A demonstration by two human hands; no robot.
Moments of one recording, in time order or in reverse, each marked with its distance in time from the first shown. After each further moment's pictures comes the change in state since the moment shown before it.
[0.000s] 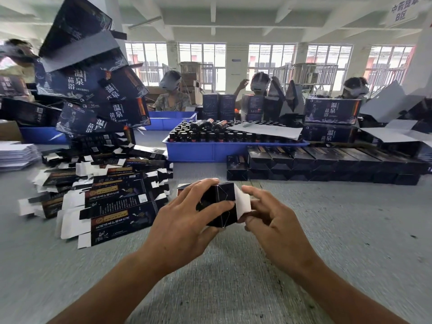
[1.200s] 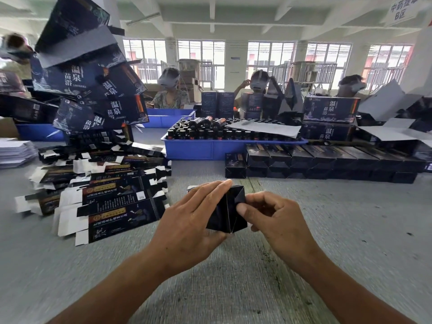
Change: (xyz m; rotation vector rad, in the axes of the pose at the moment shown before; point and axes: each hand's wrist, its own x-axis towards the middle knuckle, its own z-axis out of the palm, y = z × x) left_hand 0.001 0.017 0.002 -0.127 0.034 -0.071; right_hand 0.006 -0.005 -0.005 0.109 0.054 0.055
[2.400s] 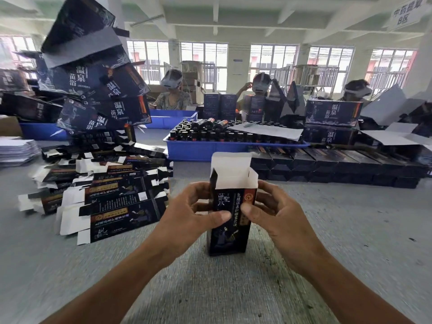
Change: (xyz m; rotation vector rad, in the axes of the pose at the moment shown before) left_hand 0.010 -0.005 -0.001 -1.088 -0.052 -0.698; right_hand 0.004 0.001 -0.003 0.274 -0.069 0.061
